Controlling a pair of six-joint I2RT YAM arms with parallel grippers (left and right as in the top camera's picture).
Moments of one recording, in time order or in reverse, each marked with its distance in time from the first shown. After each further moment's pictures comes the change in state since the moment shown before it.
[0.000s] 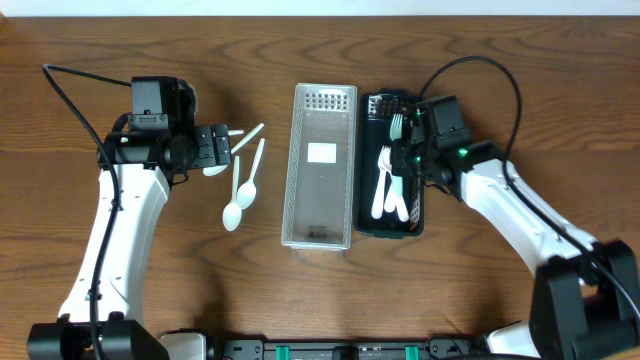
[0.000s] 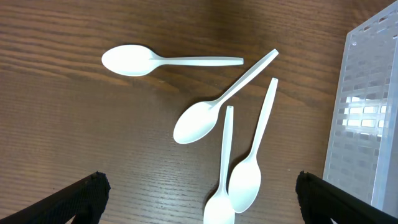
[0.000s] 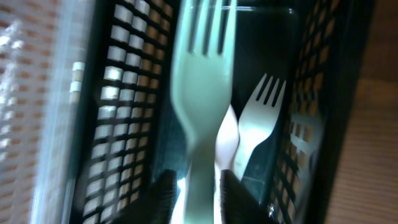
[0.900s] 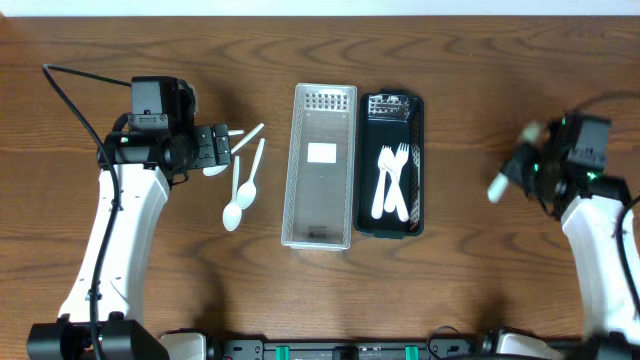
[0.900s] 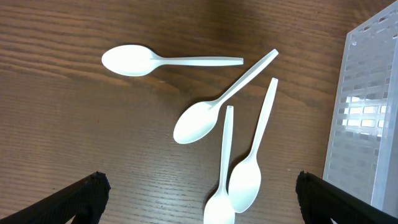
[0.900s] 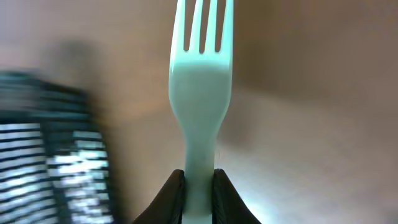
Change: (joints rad) left arm 0.000 0.000 0.000 0.000 0.000 0.004; right arm -0.504 -0.324 -0.054 -0.171 -0.013 0.025
